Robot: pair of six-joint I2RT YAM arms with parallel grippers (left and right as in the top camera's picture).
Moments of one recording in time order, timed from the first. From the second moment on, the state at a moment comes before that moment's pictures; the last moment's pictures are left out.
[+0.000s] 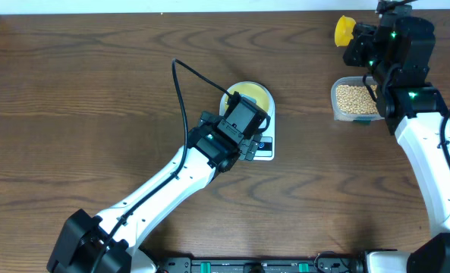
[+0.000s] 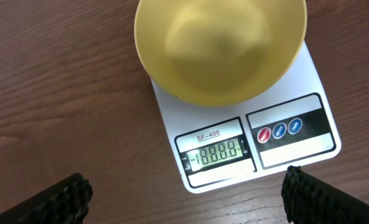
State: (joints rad) left arm -0.72 1.54 1.12 -0.67 -0.32 -0.25; right arm 0.05 1.51 1.27 -0.16 -0.08 0.24
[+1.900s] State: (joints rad) left arm -0.72 1.44 1.12 -0.68 -0.08 0.04; right arm 0.05 1.51 1.27 -0.13 -0.08 0.20
